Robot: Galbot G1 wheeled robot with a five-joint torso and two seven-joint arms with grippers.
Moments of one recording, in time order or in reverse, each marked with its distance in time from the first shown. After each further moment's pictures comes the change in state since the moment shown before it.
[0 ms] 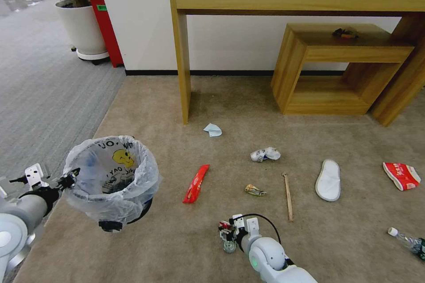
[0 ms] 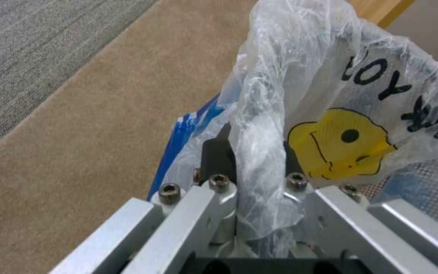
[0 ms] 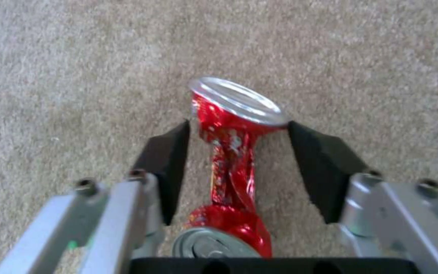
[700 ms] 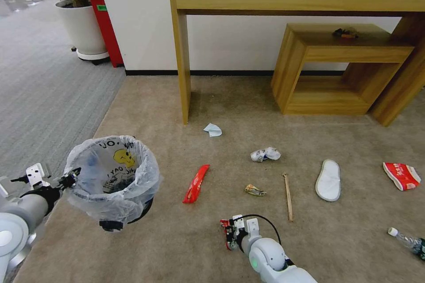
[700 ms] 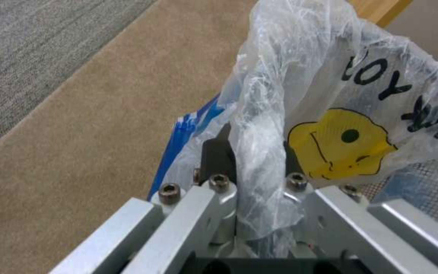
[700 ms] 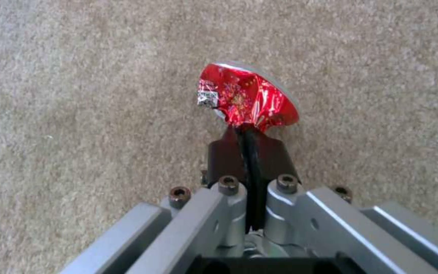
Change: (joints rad) left arm -0.006 0.001 0.005 0.002 0.002 0.000 0.001; right arm 0.003 -0.005 -0.002 -0.007 -0.002 0.003 -0.003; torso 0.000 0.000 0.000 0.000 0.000
